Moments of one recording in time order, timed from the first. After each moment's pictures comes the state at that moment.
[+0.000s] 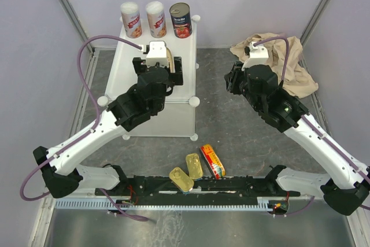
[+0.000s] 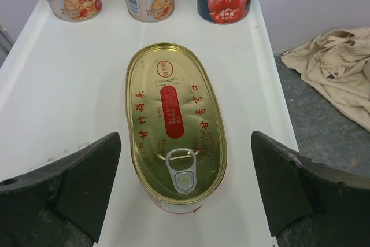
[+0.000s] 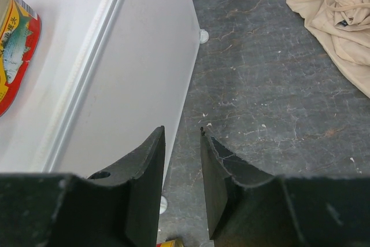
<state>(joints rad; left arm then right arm) -0.92 1.24 1.38 -0.34 -0.89 -0.21 0.71 1.11 1.29 -0.48 0.42 0.38</state>
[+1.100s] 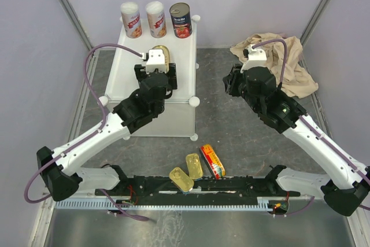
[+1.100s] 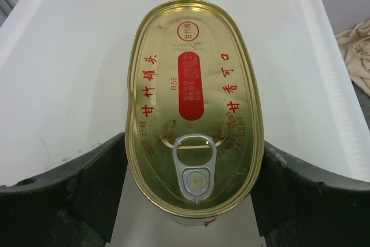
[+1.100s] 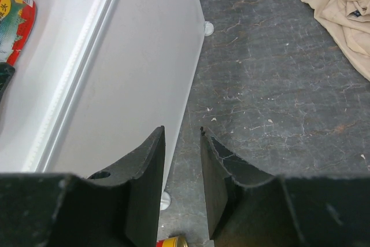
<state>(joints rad) -0.85 1.22 1.19 -0.22 -0.89 -0.21 0.71 1.11 1.25 -0.46 0.39 0.40</state>
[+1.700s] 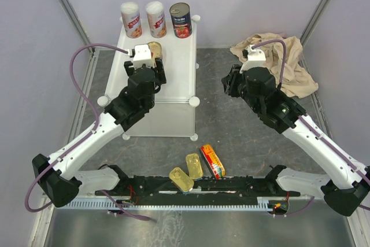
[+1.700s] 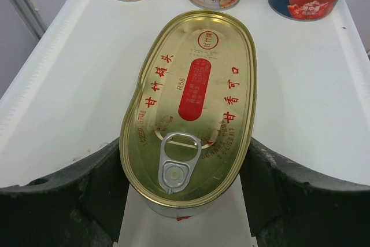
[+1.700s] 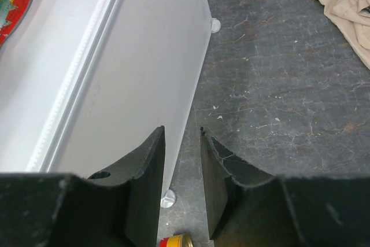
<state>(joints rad) -0.73 1.17 1.15 -0.17 -0.82 -0.20 0.71 1.10 1.24 -0.45 0.37 0.42</state>
